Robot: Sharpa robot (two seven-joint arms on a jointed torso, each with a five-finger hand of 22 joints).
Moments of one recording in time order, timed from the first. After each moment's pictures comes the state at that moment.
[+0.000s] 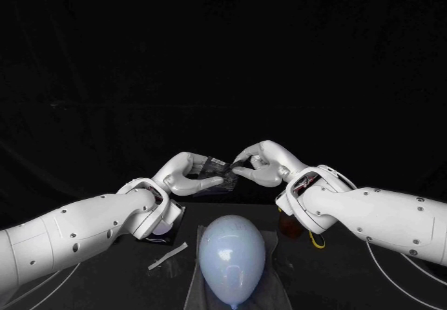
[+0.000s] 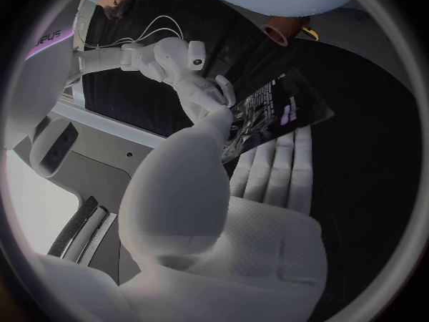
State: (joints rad) left arm 1.30 -0.74 -0.05 1.33 -0.70 -0.37 0.52; left_hand 1.44 -0.20 0.29 0.19 0.05 0.90 0.22 0.21 0.44 1.10 0.16 0.09 0.09 0.97 0.13 0.19 0.59 0.17 0.84 0.26 0.35 0.15; right arm 1.45 -0.65 -0.16 1.48 -1.00 -0.63 0.13; right_hand 1.40 -0.02 0.39 0.08 0.05 1.06 0.07 0.34 0.42 1.46 0.01 1.47 1.31 1.47 -0.06 1.55 1.31 0.11 1.29 0.04 1.06 1.04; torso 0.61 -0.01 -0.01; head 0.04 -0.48
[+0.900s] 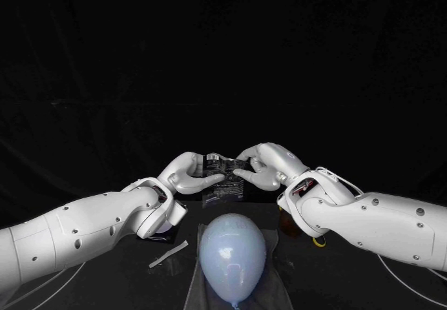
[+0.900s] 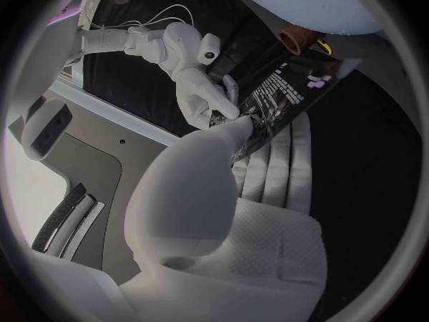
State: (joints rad) left arm 1.30 -0.74 -0.05 1.36 -0.62 -0.31 0.47; left_hand 1.51 -0.08 0.52 0.08 0.05 1.02 0.15 0.28 0.43 1.26 0.10 0.13 0.08 1.11 0.06 0.25 0.53 0.17 0.90 0.20 0.50 0.24; right arm 1.43 -0.65 -0.16 1.50 -1.30 -0.70 0.02; right_hand 1.40 -0.02 0.39 0.08 0.05 1.06 0.07 0.34 0.42 1.46 0.00 1.47 1.31 1.47 -0.06 1.54 1.31 0.11 1.30 0.05 1.06 1.04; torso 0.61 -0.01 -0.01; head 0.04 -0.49
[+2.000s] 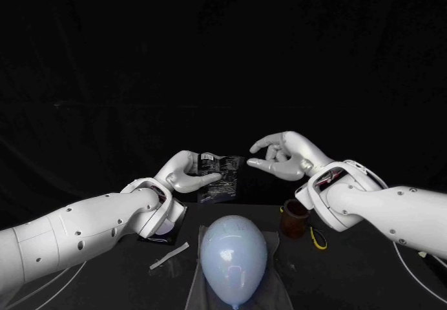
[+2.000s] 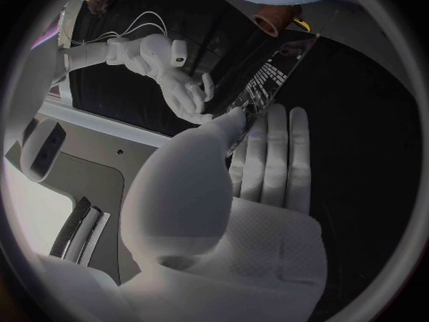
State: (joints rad) left arm 1.30 -0.73 -0.05 1.32 -0.70 -0.44 0.46; left_hand 1.46 -0.12 0.45 0.06 0.04 1.09 0.11 0.33 0.43 1.34 0.05 0.15 0.09 1.20 0.03 0.28 0.55 0.17 0.94 0.16 0.56 0.28; right arm 1.51 -0.77 -0.15 1.55 -1.03 -0.66 0.11; right_hand 1.36 -0.13 0.17 0.28 0.05 0.89 0.14 0.27 0.41 1.24 0.06 1.01 0.97 1.47 -0.01 1.50 1.30 0.16 1.24 0.09 0.84 0.88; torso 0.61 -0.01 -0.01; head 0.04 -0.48
